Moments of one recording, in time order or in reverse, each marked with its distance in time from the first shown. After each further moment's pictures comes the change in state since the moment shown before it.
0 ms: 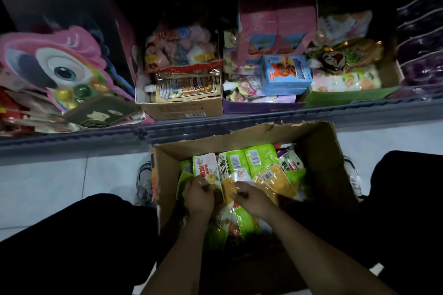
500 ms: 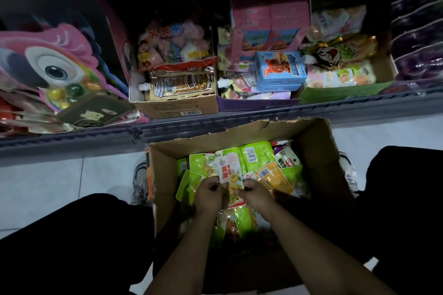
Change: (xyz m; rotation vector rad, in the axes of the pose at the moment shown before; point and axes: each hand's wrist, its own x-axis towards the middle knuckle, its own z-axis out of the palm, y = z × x) left_hand -0.015 0.015 0.021 -0.445 -0.185 -0.155; right_hand 0.006 0.008 -0.001 0.346 0.141 0.157
